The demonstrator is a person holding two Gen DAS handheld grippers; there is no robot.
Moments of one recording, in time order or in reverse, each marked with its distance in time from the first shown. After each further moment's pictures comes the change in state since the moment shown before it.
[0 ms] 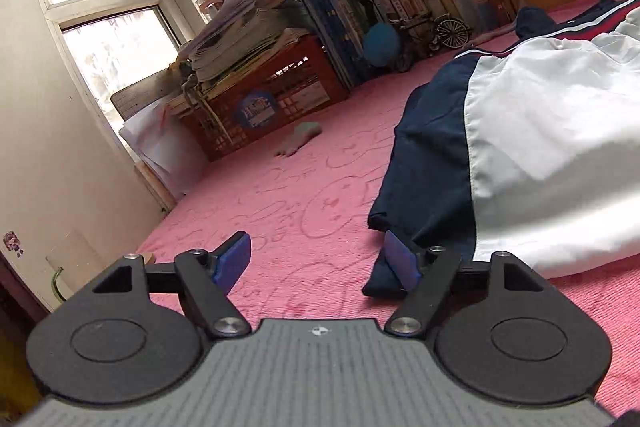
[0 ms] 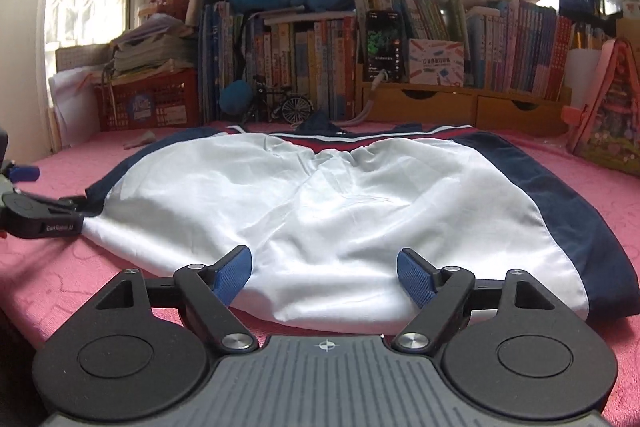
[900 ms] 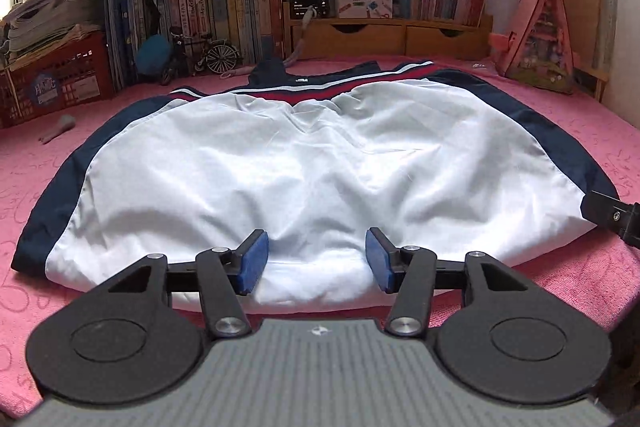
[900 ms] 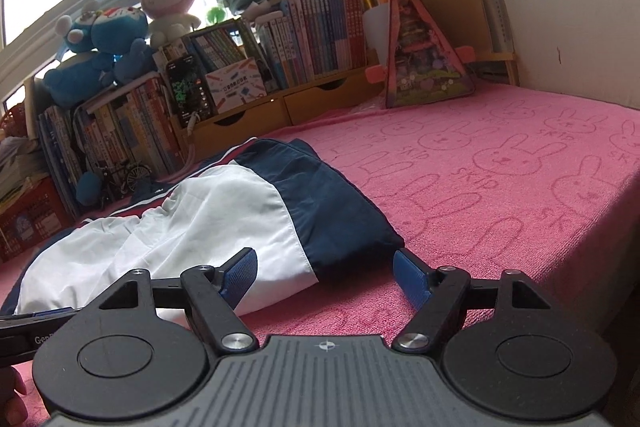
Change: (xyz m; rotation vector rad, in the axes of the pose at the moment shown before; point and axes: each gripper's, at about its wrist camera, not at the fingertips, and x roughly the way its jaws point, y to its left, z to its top) left arm -0.088 -0.108 0.053 -0.208 0.003 -0.678; right arm -0.051 -0.102 -0.019 0.376 -0.057 -0.310
